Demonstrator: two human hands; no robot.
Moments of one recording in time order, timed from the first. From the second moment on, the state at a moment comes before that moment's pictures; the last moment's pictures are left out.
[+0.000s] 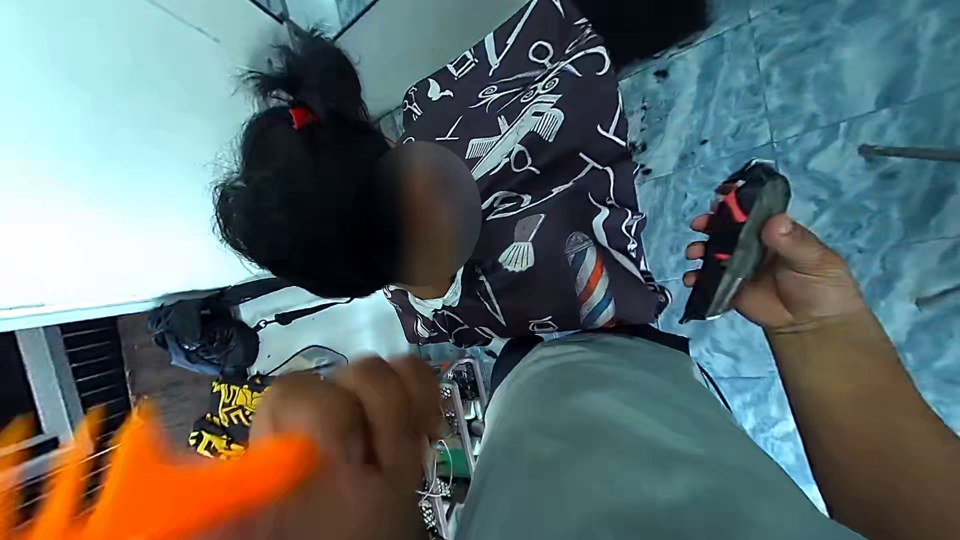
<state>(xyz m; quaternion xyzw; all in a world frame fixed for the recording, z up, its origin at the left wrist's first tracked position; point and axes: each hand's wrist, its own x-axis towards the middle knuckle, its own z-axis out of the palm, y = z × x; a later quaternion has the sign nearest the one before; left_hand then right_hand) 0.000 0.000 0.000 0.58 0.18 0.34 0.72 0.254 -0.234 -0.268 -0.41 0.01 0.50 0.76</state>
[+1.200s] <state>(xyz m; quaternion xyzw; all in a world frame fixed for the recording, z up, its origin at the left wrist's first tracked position) -0.078 0.016 -0.106 0.87 0.42 0.22 -0.09 0.229 0.015 -0.129 -0.59 -0.59 0.43 0.35</state>
